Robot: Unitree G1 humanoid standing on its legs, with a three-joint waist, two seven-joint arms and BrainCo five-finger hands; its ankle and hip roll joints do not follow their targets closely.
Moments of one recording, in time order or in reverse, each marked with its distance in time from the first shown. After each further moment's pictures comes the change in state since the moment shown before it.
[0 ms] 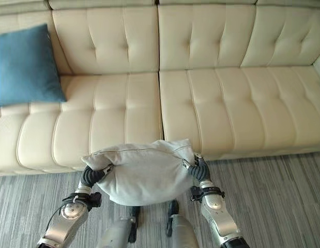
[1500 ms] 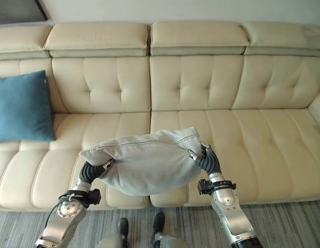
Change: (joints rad) left arm -0.054 -0.024 0.031 -0.014 0.003 -0.010 -0.059; right arm -0.032 -0.039 -0.053 -0.093 -0.038 -0.006 0.006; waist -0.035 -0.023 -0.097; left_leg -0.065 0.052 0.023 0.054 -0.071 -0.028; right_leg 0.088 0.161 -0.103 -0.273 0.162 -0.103
